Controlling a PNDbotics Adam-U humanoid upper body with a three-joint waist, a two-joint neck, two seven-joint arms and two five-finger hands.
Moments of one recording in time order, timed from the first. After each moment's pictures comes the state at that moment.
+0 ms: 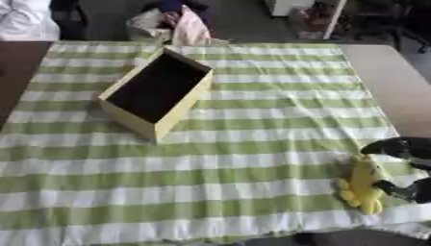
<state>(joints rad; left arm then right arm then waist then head) -0.16 0.30 0.09 -1.98 0.14 -0.25 0.01 -0.34 -0.88 0.27 -1.15 0.62 -0.79 0.35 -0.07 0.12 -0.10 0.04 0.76</state>
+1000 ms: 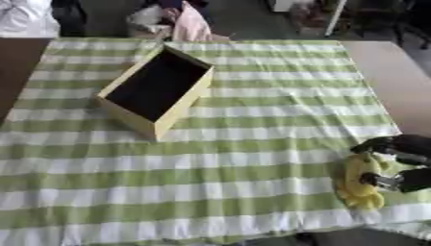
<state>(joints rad) -0.16 0.30 0.09 -1.98 0.14 -0.25 0.01 -0.38 -0.85 0.29 -1.12 0.61 -0.73 0.43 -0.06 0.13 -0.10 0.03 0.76</state>
